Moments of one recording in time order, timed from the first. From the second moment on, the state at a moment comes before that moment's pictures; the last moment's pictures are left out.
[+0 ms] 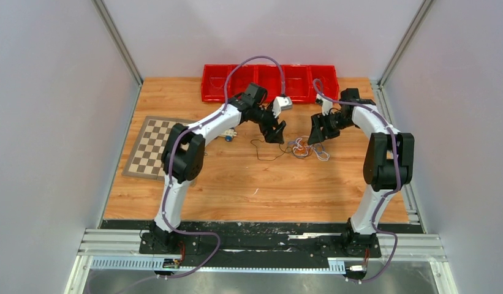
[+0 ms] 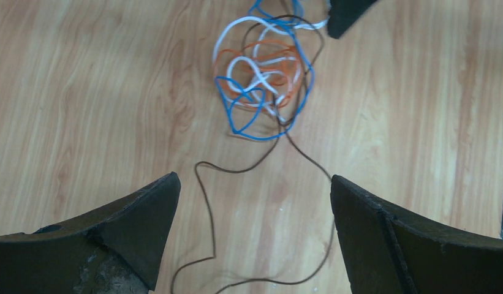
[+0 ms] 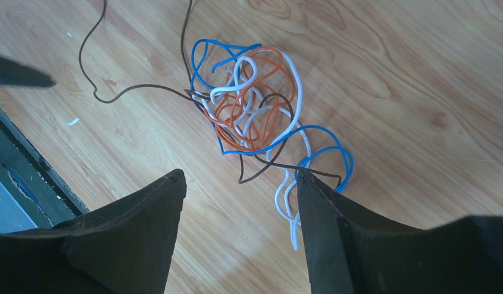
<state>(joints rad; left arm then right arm) -0.60 2.16 1.81 -0.49 0.72 0.43 -0.01 1.90 1.44 -0.83 -0.67 -0.41</state>
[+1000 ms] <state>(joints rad) -0.67 2.24 1.71 -0.49 0.72 0.11 -0.01 1.91 1.33 -0.74 -0.58 -0.36</state>
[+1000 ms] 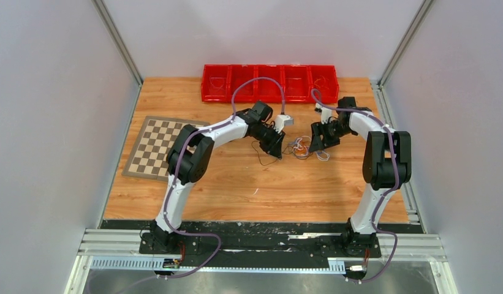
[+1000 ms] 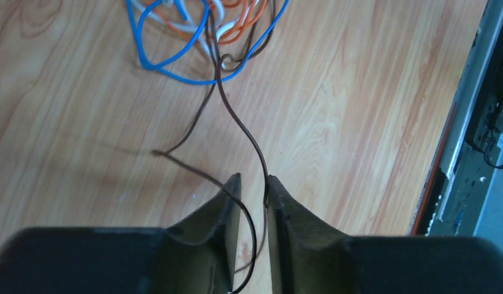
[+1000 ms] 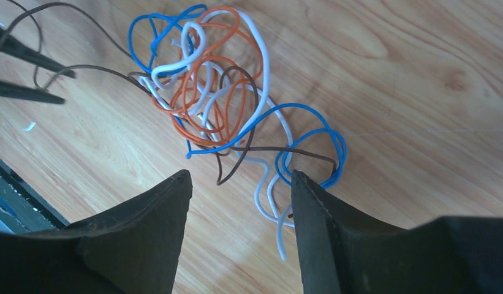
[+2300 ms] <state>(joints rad) -0.48 1.58 1.61 -0.79 0.91 0.47 0.27 1.42 1.13 -0.31 -0.88 -0.31</state>
